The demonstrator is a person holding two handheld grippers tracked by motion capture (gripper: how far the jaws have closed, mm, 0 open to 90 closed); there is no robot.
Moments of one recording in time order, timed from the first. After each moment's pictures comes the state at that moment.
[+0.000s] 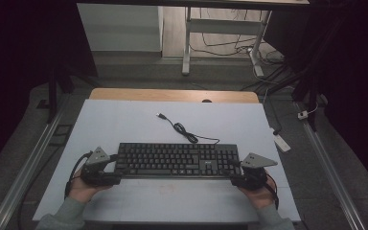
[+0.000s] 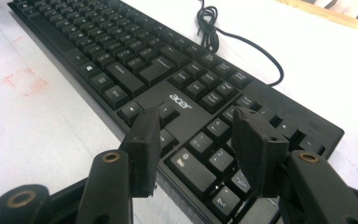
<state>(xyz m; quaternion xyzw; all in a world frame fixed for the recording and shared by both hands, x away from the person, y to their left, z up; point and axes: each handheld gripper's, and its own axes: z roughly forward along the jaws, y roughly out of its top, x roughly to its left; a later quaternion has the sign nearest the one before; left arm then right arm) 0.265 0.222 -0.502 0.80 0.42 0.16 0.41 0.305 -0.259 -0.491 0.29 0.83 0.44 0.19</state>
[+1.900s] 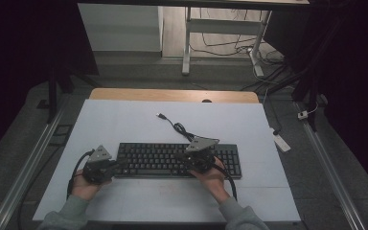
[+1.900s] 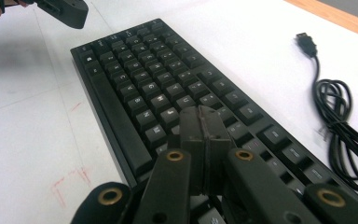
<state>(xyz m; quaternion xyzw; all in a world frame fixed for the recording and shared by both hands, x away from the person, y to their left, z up) 0.272 0.220 -0.503 0.80 0.41 0.15 0.41 0.344 -0.112 -0.488 0.20 0.86 0.45 0.12</state>
